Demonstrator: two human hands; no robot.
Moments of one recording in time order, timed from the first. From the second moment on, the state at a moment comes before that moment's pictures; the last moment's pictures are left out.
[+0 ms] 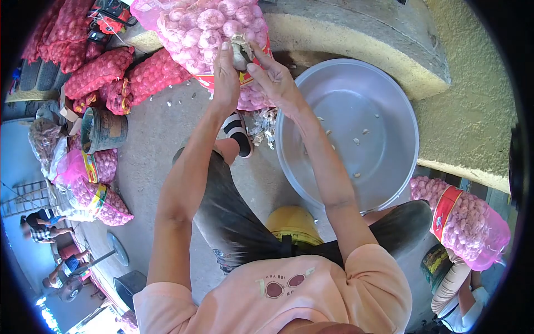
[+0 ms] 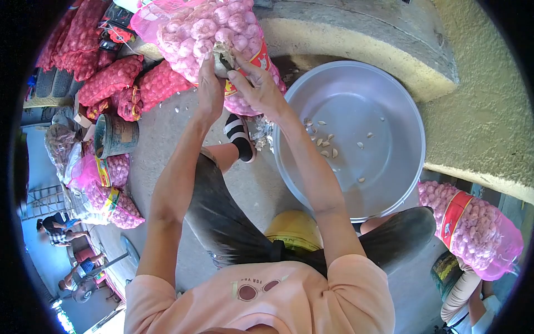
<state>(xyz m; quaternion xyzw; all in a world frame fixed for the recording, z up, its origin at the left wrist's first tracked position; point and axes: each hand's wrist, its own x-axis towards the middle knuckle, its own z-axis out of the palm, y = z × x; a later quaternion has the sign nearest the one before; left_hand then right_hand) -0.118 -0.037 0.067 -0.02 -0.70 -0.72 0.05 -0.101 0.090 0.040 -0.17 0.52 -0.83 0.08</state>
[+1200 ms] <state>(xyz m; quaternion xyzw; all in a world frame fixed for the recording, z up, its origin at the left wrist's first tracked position) -0.122 -0.041 0.081 0.06 -0.64 -0.76 -0.09 -0.104 0.097 0.038 -0.22 0.64 -0.73 -0.10</state>
